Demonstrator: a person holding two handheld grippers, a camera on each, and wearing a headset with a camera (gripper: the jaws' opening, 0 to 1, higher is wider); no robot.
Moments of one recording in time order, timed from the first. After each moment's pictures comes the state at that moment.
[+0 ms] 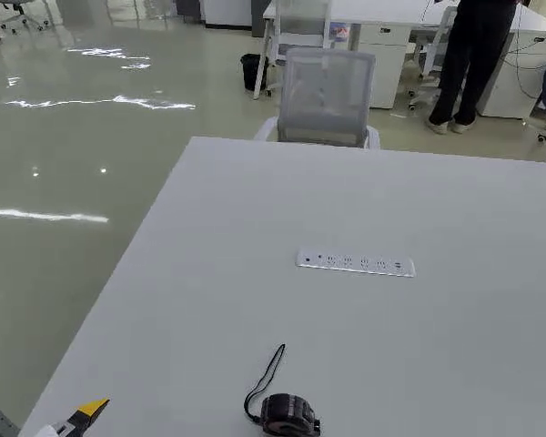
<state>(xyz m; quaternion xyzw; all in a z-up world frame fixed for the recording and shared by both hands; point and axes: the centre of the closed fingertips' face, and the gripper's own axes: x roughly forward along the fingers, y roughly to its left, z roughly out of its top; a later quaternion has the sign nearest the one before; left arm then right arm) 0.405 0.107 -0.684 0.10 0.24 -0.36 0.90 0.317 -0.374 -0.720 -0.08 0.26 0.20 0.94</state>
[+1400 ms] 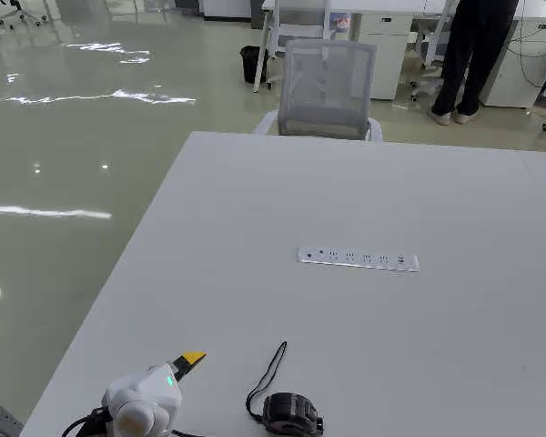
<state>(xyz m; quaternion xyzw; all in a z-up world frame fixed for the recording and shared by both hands) 0.457 -0.003 -0.679 0.16 0.23 -0.47 0.84 0.373 -0.305 -0.719 -0.11 0.26 0.30 0.91</state>
